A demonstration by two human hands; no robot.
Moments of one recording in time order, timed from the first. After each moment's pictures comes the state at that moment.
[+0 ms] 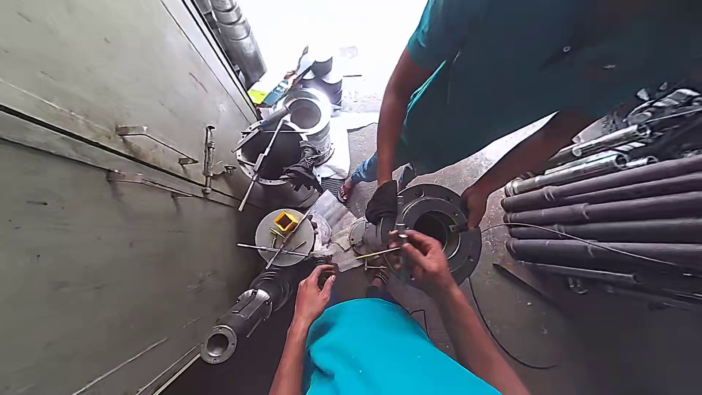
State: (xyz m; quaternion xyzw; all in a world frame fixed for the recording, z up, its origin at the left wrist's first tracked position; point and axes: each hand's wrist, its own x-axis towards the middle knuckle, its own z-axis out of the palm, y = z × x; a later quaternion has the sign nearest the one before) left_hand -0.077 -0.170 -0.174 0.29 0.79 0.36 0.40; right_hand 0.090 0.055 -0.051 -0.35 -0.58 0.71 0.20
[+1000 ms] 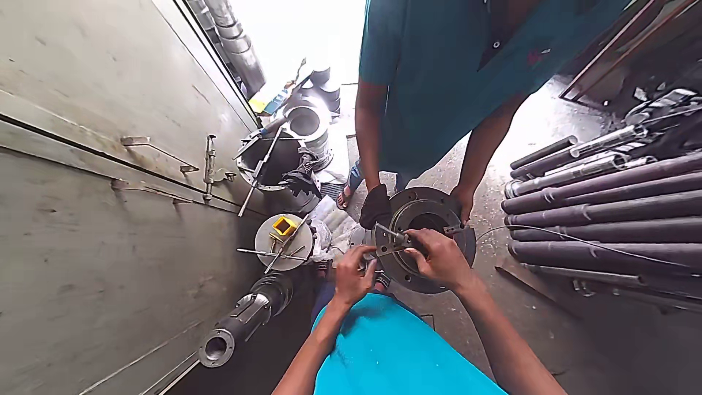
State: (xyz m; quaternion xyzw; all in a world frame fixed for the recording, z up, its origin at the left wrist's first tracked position) left_hand -0.028 -0.066 -0.145 0.44 0.71 0.50 0.23; right_hand 0.129 0.106 -0.053 -0.26 -0.94 0.22 0.06
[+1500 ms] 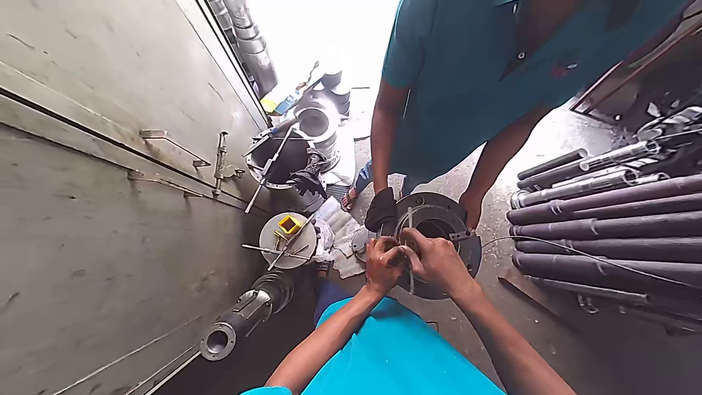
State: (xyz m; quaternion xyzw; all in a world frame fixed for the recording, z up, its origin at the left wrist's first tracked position) left_hand 0.015 -0.004 -0.165 0.45 0.71 0.54 0.07; right_hand 0.098 0.097 -0.033 -0.30 -0.93 0.20 -0.05
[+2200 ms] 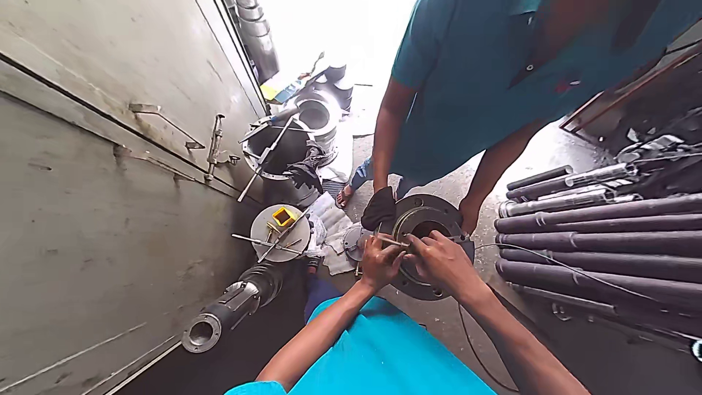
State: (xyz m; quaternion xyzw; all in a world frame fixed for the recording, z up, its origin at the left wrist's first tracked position) left_hand 0.016 0.000 -0.182 0.44 0.69 0.57 0.08; right_hand 0.106 0.109 -0.023 -0.19 -0.97 0.06 -0.13
